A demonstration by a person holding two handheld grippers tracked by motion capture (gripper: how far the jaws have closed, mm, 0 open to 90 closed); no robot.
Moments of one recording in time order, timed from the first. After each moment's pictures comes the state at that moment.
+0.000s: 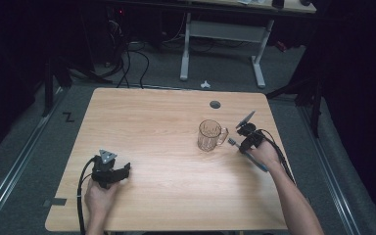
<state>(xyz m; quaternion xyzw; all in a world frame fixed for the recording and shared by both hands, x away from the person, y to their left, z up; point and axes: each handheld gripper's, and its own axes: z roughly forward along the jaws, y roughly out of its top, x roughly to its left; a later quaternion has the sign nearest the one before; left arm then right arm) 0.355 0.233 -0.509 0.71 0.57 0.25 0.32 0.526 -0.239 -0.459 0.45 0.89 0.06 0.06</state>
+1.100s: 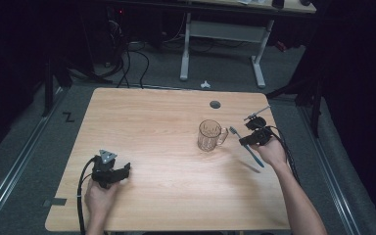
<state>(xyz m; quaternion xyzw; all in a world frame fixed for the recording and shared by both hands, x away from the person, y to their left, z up) 0.355 0.233 -0.509 0.71 0.57 0.25 0.32 0.505 -0.252 -0.412 0.44 0.87 0.20 0.08</state>
